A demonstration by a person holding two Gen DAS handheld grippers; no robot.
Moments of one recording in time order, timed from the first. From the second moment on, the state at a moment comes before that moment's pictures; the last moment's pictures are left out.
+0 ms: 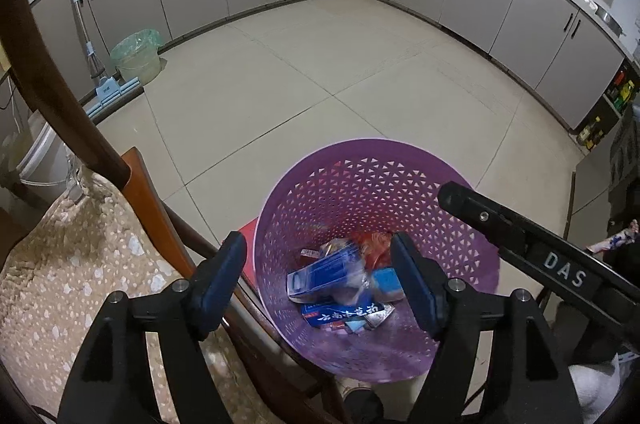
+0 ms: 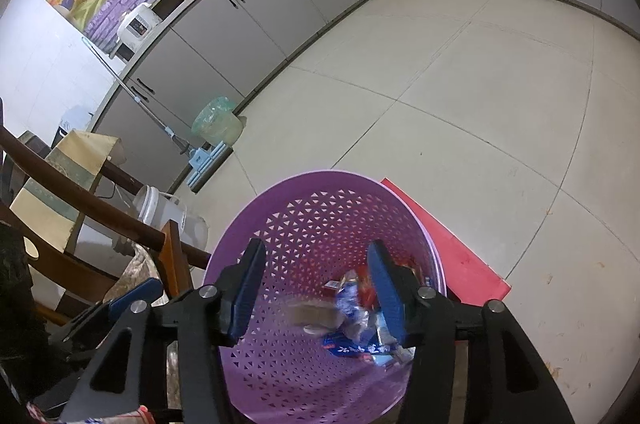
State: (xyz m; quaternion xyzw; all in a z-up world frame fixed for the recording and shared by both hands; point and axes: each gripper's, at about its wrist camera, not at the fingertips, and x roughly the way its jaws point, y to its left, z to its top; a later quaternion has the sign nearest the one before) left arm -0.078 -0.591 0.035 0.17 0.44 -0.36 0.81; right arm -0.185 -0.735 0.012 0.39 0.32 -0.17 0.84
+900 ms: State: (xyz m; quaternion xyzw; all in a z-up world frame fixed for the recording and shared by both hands) left arm -0.213 -0.435 0.179 0.17 0.18 -0.24 0.94; right arm -0.258 -0.664 0.066 0.27 0.29 -0.25 0.88
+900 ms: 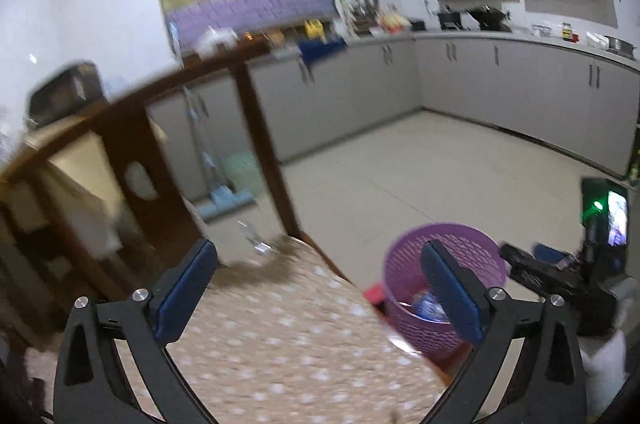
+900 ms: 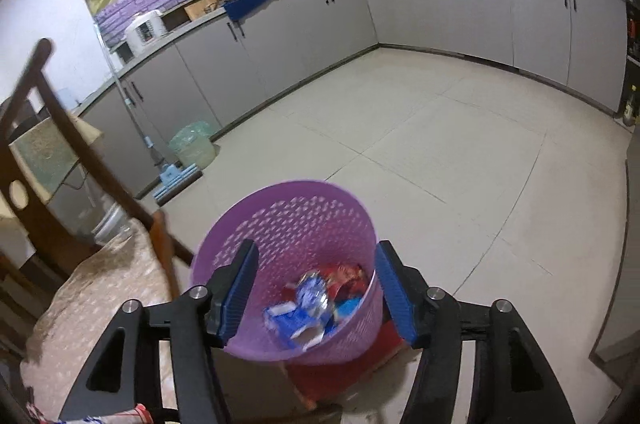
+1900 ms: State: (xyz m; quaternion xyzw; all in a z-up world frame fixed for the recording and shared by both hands) left arm -0.285 -0.321 0.182 0.09 0.29 -0.23 0.92; right arm -0.350 -0.522 0.147 0.13 0.35 -0.22 0.90
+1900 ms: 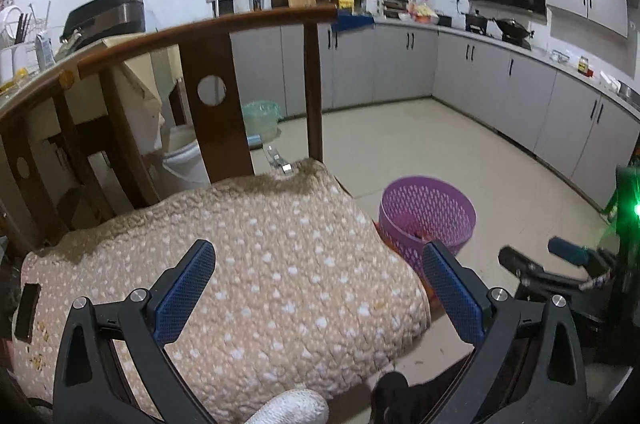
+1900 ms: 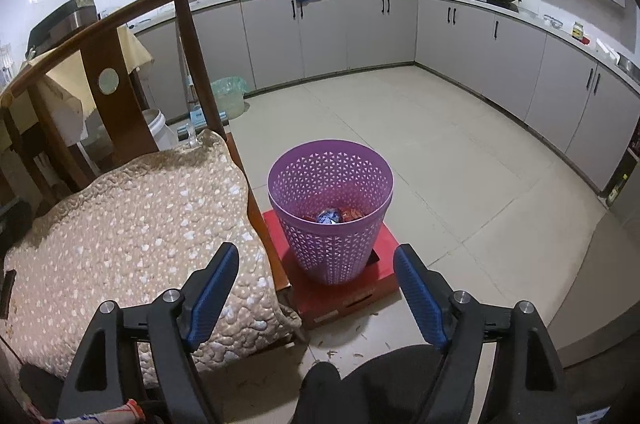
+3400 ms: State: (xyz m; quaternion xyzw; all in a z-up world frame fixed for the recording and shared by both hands) left arm -0.295 -0.344 0.156 0.12 0.34 -0.27 0.90; right arm -0.355 -0.524 0.136 0.14 0.37 -0.24 0.89
